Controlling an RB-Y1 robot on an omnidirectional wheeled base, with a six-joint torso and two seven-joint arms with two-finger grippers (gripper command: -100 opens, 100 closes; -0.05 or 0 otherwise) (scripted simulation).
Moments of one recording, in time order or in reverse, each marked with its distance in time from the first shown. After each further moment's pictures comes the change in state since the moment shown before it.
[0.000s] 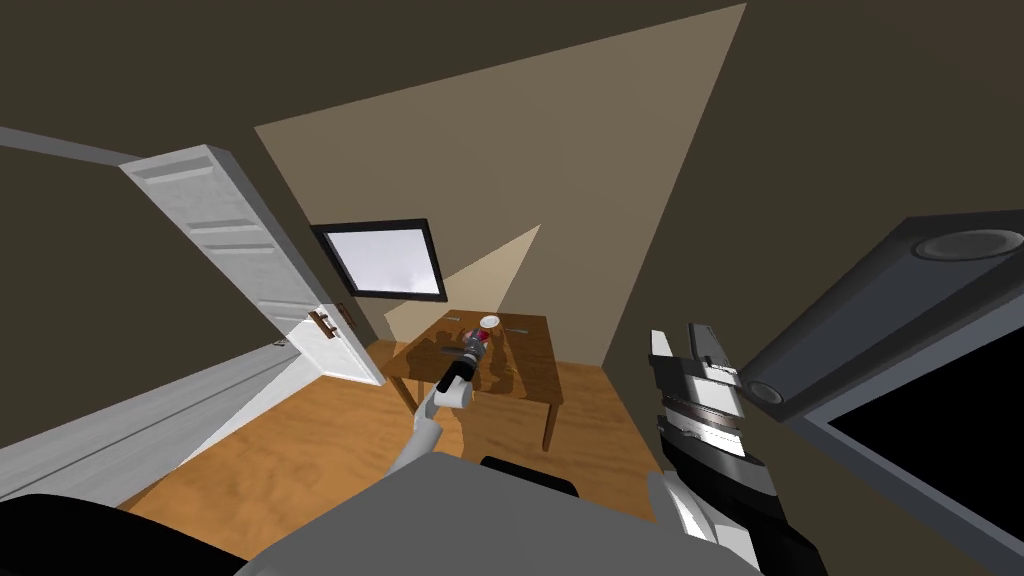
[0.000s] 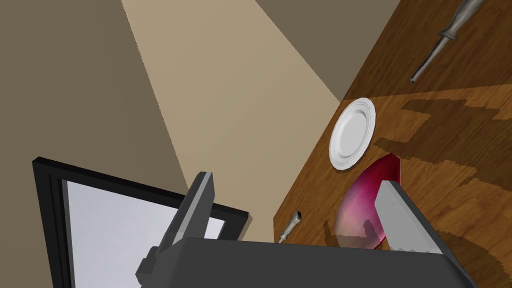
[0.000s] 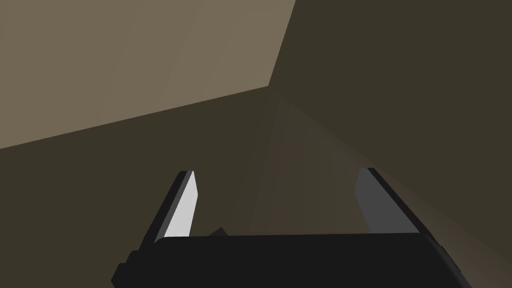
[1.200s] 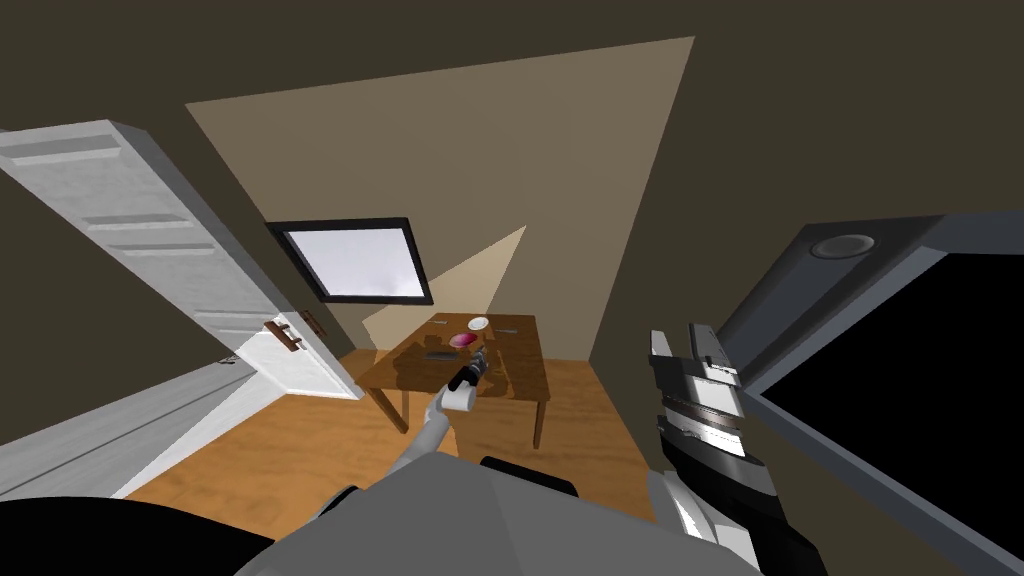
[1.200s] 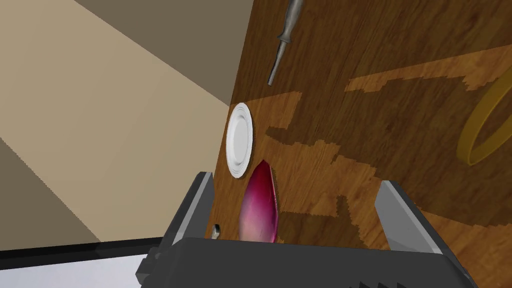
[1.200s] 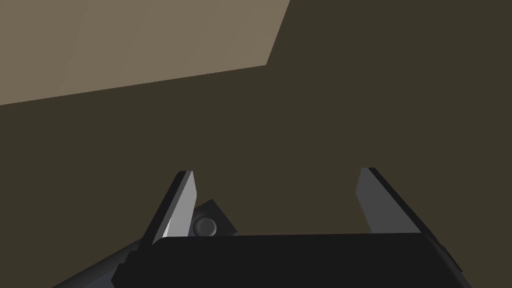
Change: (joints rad) left arm -0.129 0.013 -0.017 0.365 -0.023 0.101 -0.011; right arm 0.000 0.000 0.000 0.000 0.000 0.000 0.000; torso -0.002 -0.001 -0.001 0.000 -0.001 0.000
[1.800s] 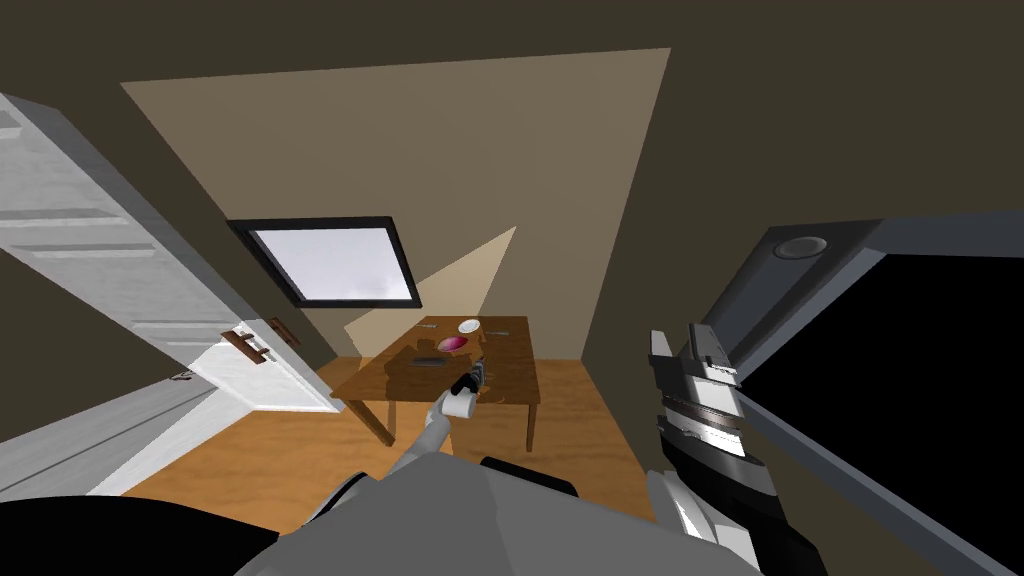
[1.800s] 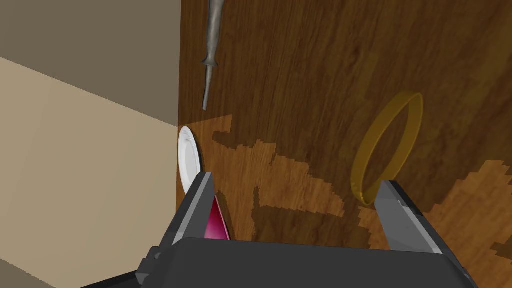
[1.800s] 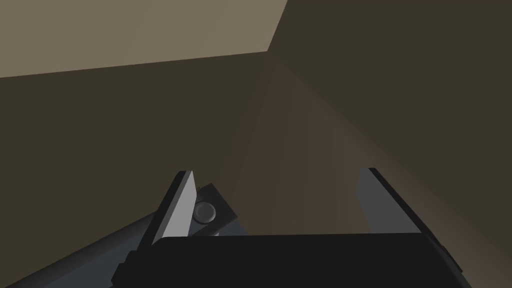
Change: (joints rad) left arm -0.044 0.002 -0.011 0.179 -0.038 0.042 -0.016; right arm 0.000 0.000 0.000 0.000 0.000 0.000 0.000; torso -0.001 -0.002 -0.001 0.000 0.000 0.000
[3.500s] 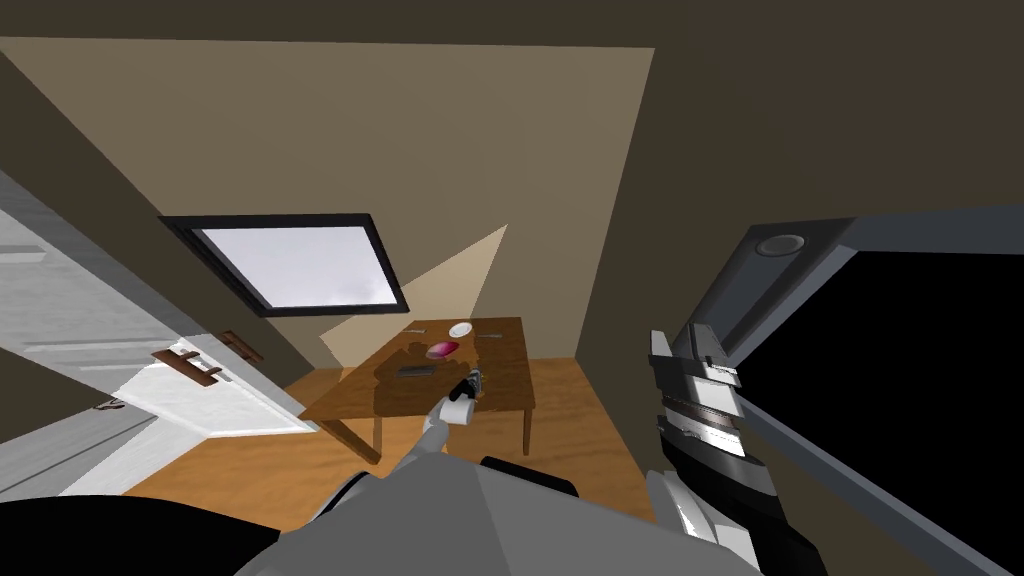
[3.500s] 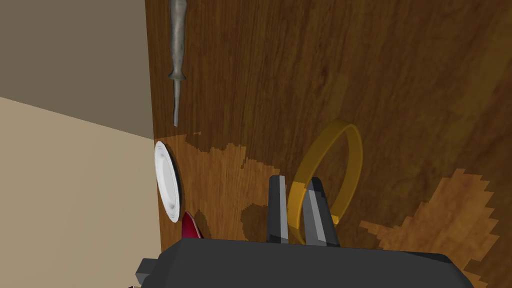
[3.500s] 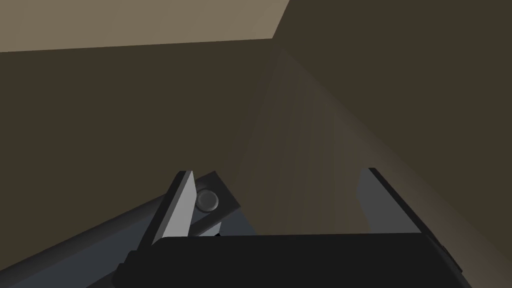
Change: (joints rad) left arm -0.013 -0.017 0.046 0.114 -0.029 -0.024 -0.011; right arm 0.000 0.000 0.000 0.000 0.000 0.000 0.000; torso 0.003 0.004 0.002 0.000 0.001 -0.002
